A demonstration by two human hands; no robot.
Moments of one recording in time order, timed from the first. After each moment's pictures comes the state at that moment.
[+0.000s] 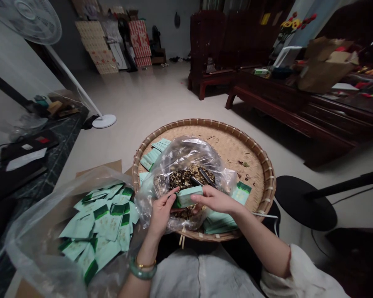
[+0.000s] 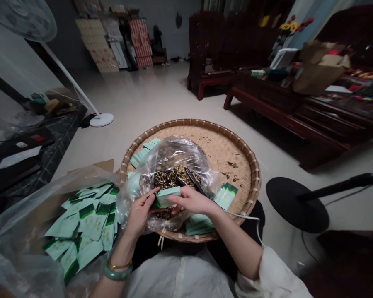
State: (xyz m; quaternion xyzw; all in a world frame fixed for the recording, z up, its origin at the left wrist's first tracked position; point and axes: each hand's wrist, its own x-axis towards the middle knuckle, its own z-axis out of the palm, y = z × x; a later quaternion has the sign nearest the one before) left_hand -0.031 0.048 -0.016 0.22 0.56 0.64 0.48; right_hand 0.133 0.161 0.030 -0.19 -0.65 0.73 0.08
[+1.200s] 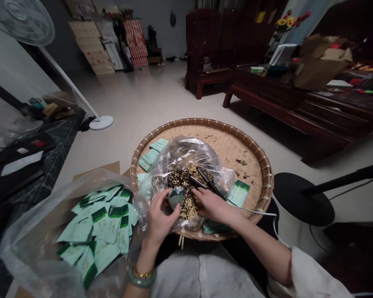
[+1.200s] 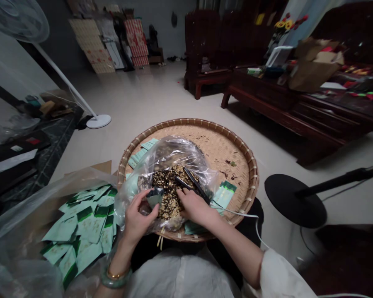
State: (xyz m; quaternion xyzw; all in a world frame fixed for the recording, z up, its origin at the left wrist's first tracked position) left_hand -0.031 0.037 -0.016 0.56 0.68 0.48 0.04; right_hand 0.144 0.152 -0.002 -0.32 -0.89 0.31 -0.03
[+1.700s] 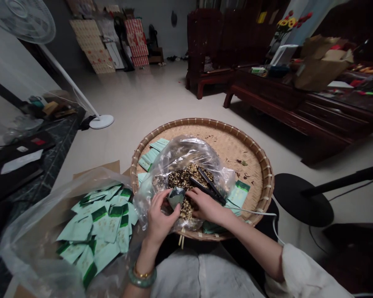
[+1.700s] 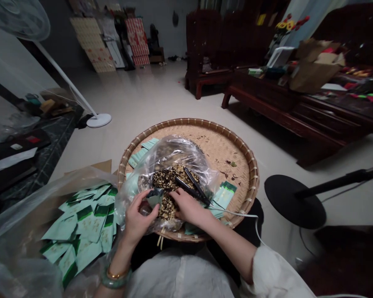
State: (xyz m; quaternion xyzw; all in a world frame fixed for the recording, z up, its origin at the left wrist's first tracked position) left_hand -0.031 0.036 -0.019 0.55 0.68 0.48 0.06; right_hand 0.130 0.148 -0.024 -0.29 -0.89 0.35 0.02
